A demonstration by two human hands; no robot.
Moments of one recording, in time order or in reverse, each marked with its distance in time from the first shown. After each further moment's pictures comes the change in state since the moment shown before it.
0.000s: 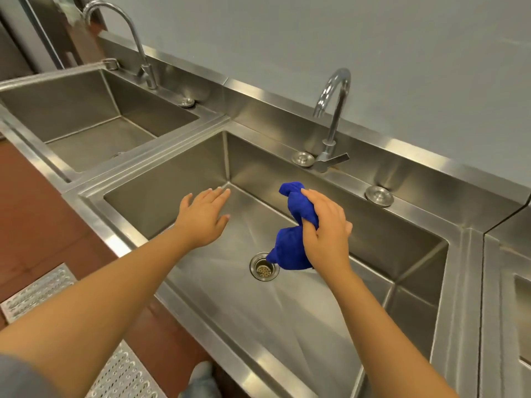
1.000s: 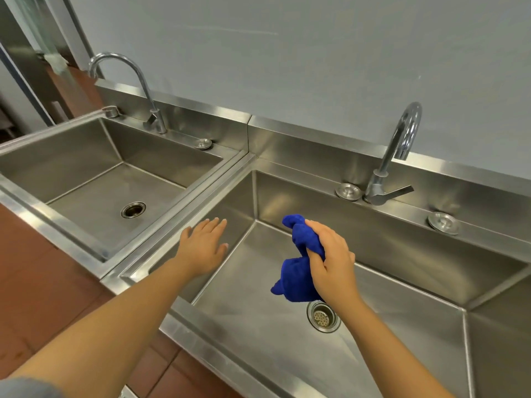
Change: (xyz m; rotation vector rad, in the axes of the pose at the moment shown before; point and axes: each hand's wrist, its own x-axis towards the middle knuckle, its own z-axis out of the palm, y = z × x) left_hand 0.099 -0.208 -0.022 0.044 -0.113 0.048; right_hand 0.059 -0.098 0.166 0.135 0.043 0.079
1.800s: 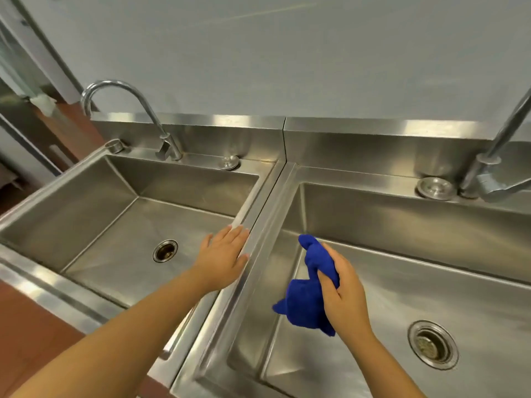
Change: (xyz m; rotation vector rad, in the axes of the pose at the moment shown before) left_hand 0.143 -0.167 -0.031 0.151 -0.113 0.235; right_hand 0.076 -0.027 0.215 0.339 0.081 0.369
